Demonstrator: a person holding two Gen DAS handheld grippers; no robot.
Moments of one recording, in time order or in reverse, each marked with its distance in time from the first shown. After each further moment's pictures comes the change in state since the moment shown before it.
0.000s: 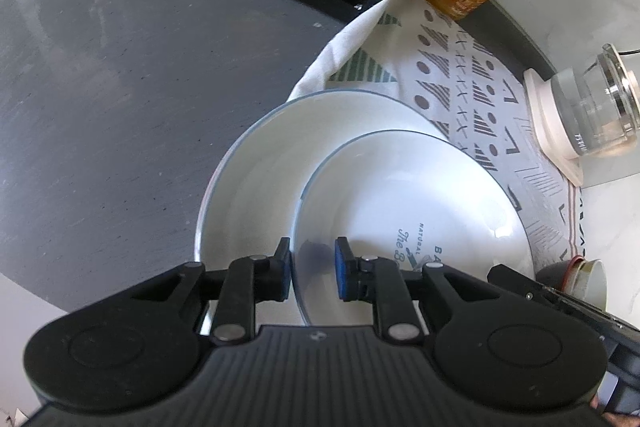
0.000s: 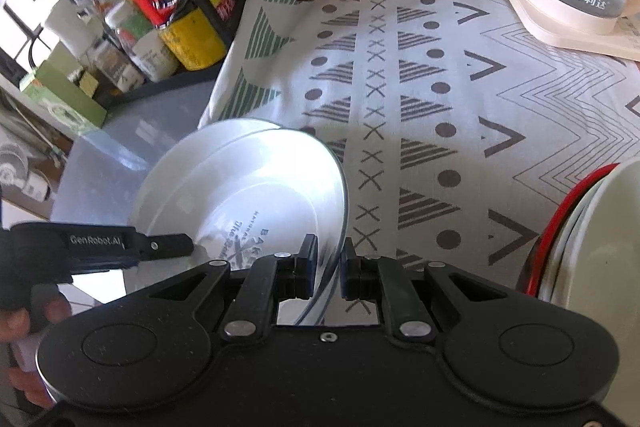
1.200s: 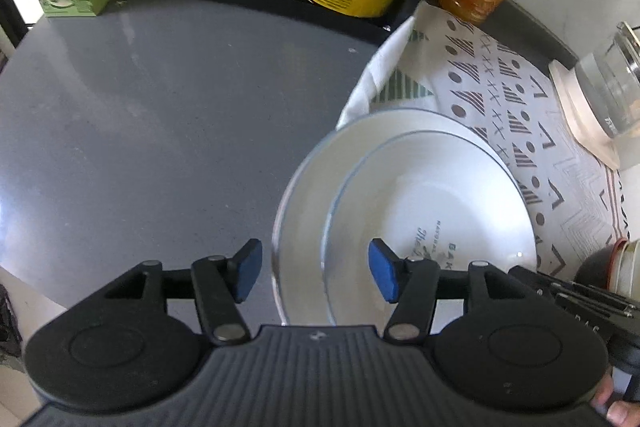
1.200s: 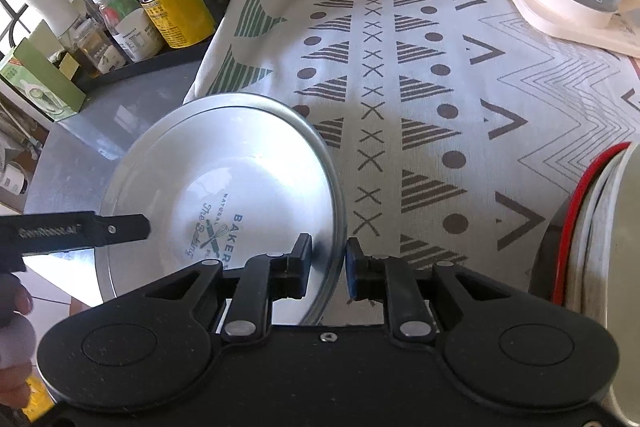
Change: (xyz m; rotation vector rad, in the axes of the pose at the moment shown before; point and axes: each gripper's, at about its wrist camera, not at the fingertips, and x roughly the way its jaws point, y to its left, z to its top) left arm -0.013 0.008 -0.001 0.113 -0.077 0.135; right arm 0.017 0.012 -0.013 -0.004 -0.002 -0.066
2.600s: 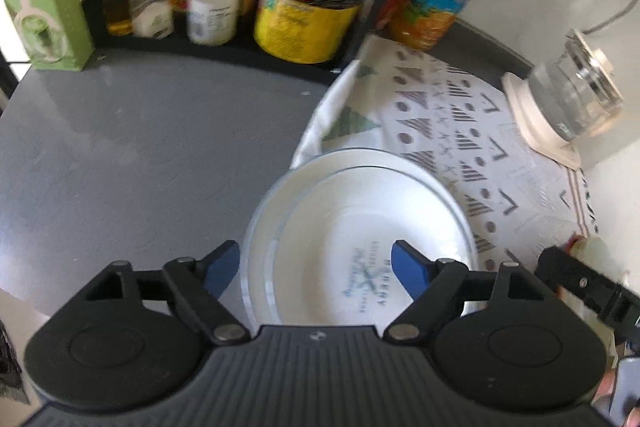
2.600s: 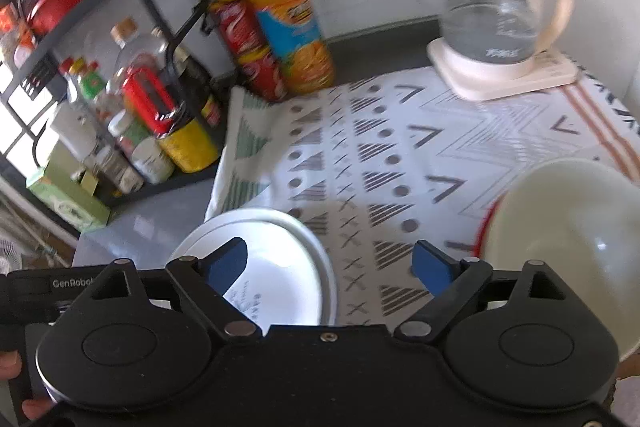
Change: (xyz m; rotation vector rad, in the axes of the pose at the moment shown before) left arm -0.050 -0.025 0.013 0.076 -0.056 -0.066; right arm -0.088 -0.017 -0.010 0.183 -0.297 -0.001
